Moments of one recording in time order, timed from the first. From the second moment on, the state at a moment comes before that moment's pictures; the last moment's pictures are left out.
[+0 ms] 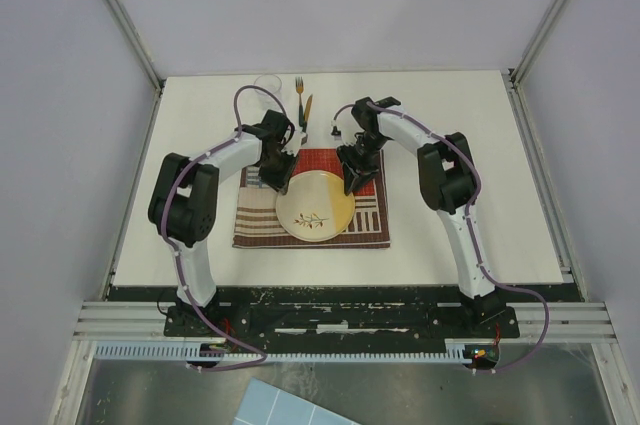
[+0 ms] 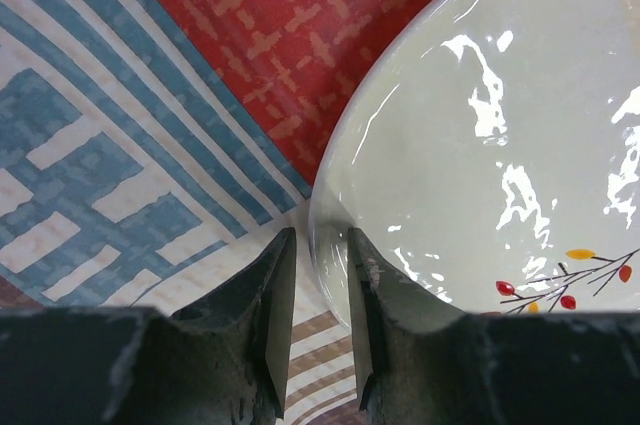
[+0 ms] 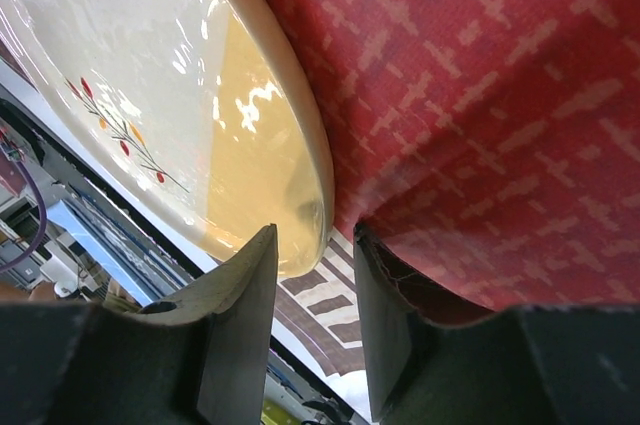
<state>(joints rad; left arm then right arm) -0.38 1.93 1.33 -0.68 0.12 0.10 0.45 2.43 2.02 -1.17 -0.59 -0.06</state>
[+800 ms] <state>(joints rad) -0.38 1.98 1.41 -0.75 0.14 0.09 0.45 2.43 2.02 -1.18 -0.57 -0.09</state>
